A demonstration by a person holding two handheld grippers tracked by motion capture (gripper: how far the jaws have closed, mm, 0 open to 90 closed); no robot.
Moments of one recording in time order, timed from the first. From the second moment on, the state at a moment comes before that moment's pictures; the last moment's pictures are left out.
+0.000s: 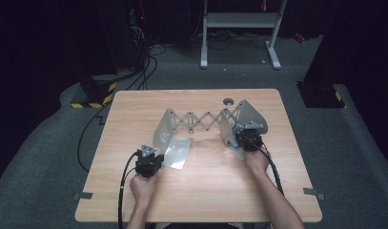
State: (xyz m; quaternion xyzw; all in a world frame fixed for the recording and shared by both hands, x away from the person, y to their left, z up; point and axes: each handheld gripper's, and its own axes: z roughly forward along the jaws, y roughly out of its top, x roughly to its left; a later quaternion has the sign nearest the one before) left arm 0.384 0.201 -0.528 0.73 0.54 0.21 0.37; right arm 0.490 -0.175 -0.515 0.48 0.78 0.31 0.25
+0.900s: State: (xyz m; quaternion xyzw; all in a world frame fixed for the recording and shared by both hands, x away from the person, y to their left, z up) left arm 0.384 0.201 -0.528 0.73 0.53 0.20 0.38; right arm 0.498 -0.170 -0.513 0.49 0.78 0.29 0.27
